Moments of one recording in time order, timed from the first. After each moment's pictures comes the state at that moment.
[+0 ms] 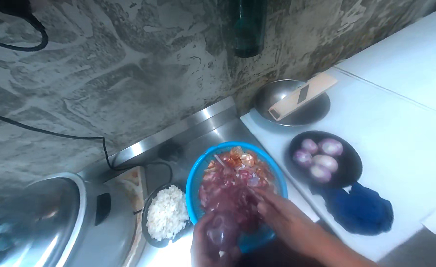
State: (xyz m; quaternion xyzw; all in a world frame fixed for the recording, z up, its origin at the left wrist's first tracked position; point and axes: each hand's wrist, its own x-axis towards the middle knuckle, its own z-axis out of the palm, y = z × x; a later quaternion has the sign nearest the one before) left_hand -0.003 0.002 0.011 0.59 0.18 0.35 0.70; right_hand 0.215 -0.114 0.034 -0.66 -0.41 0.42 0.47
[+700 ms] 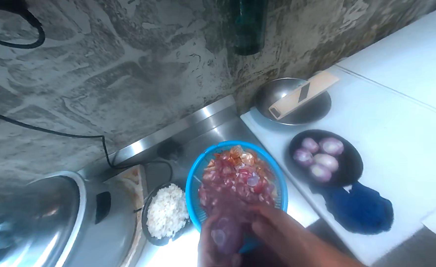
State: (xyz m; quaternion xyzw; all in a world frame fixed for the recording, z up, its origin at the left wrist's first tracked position) left_hand -0.001 0.000 -0.002 0.53 0.12 0.31 0.78; right_hand 0.201 -0.118 0.041 -0.61 -0.47 0.45 0.46
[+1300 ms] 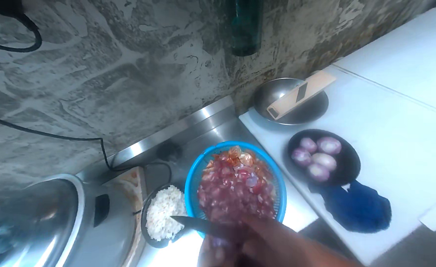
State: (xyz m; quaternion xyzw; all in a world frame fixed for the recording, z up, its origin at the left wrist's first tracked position) left_hand 0.005 -0.001 -0.001 0.27 0.06 0.25 0.93; right_hand 0.190 -0.115 0.034 -0.57 -0.58 0.42 0.40
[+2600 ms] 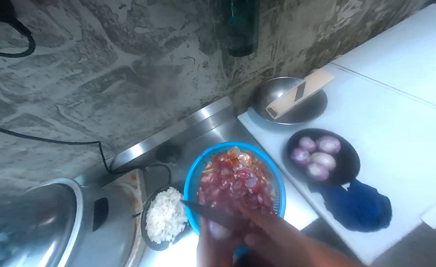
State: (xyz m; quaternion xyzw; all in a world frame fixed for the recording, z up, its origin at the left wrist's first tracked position) left_hand 0.026 0.009 0.004 0.22 0.25 0.22 0.92; right_hand 0.197 -0.118 0.022 -0.60 -0.55 0.39 0.42
